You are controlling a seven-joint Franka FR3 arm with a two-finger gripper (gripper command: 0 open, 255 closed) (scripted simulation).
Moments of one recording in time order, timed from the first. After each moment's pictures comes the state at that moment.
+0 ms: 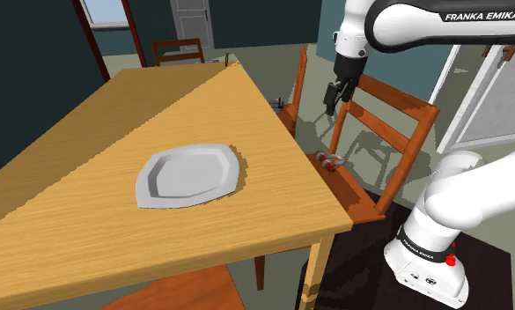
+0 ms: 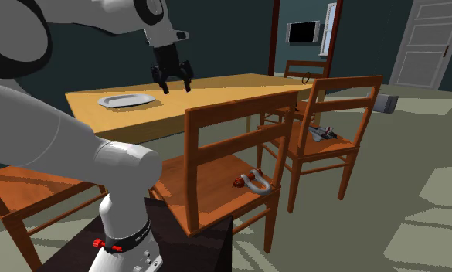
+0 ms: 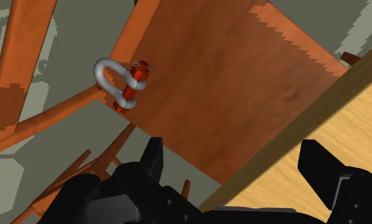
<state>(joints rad) -0.02 -0.80 0.07 -2.37 -0.11 1.71 0.07</state>
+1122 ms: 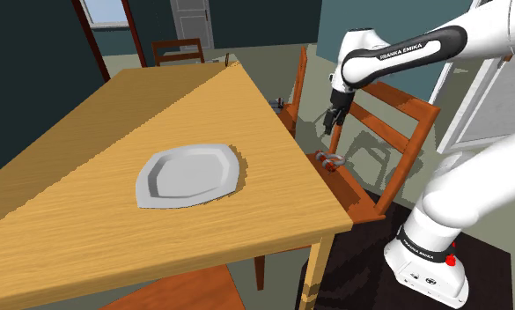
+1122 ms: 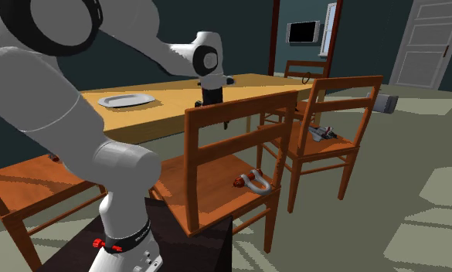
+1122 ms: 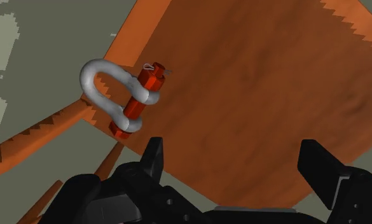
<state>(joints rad) -0.08 -0.52 -0.24 -2.51 -0.13 2.08 -0.22</state>
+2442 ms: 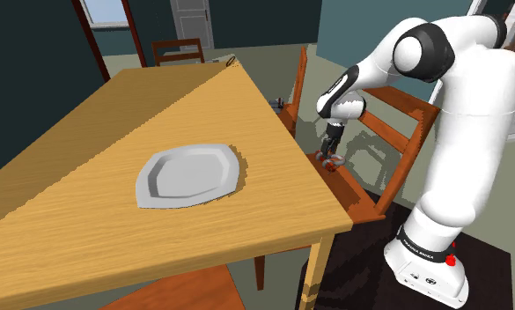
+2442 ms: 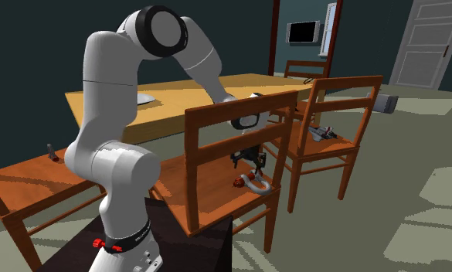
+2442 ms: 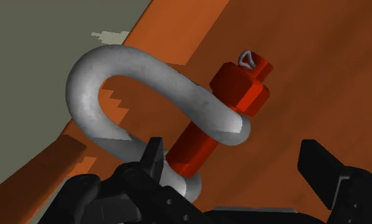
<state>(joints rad) -0.11 0.24 -0.47 -2.29 0.34 2.39 -0.83</state>
